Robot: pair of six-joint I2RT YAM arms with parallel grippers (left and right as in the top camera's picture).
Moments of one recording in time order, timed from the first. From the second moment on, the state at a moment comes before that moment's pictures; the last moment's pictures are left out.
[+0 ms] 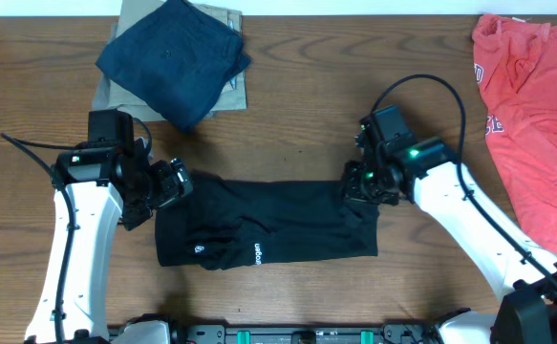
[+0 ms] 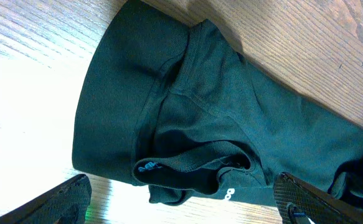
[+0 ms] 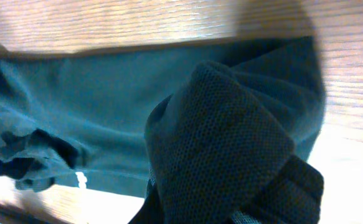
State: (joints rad) left arm 0.10 1.35 1.09 -1.16 0.23 -0.40; right arm 0.42 1.53 1.08 -0.86 -0.26 0.57
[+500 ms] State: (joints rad) left arm 0.10 1.35 1.09 -1.16 0.23 -0.40; right arm 0.58 1.53 1.08 -0.81 -0.24 0.68
